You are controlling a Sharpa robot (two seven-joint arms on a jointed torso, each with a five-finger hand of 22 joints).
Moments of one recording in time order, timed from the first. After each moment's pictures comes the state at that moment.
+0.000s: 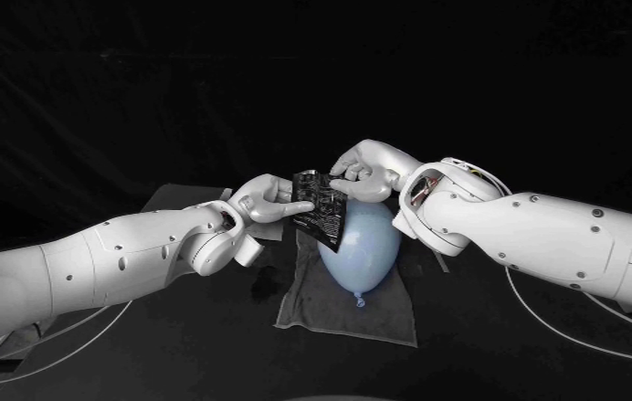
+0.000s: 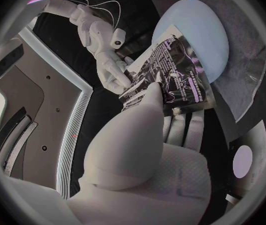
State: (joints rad) left arm 1.08 -0.87 -0.07 1.40 -0.42 -0.18 0.38; left_hand 1.83 0.12 0.04 0.28 0.04 0.96 0.16 0.38 0.25 1.15 0.13 0.15 0.06 0.83 0.14 0.24 0.23 0.10 0.73 0.29 0.12 0.07; right arm 1.36 -0.52 -0.17 1.45 -1.13 -0.40 -0.07; right_hand 1.32 -0.05 0.58 0.00 0.04 1.02 0.09 0.29 0.46 1.23 0.01 0.53 0.81 1.47 -0.05 1.37 1.29 0.11 1.31 0.06 1.22 1.13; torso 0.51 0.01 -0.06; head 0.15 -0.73
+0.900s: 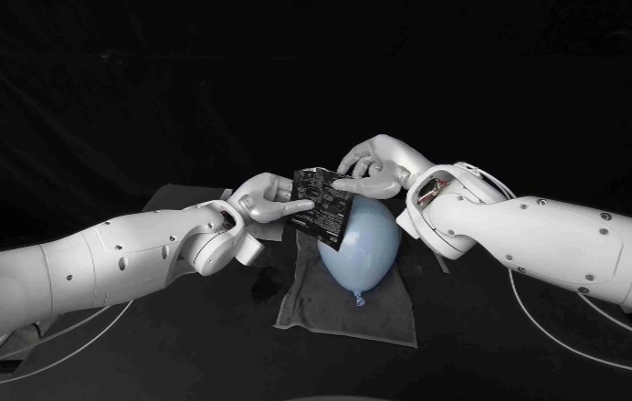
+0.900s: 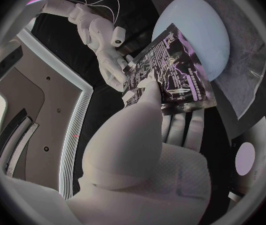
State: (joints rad) left arm 1.08 -0.87 -0.07 1.40 -0.42 -0.21 0.39; left_hand 1.80 0.08 0.05 0.29 0.04 0.98 0.15 0.41 0.25 1.19 0.11 0.15 0.07 0.86 0.12 0.24 0.25 0.09 0.73 0.29 0.12 0.07; right arm 1.35 -0.54 -0.18 1.46 -1.07 -0.52 -0.10; right_hand 1.16 -0.23 0.47 0.01 0.05 0.93 0.11 0.37 0.47 1.15 0.03 0.54 0.79 1.44 -0.04 1.29 1.21 0.11 1.23 0.05 1.14 1.06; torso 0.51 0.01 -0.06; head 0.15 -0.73
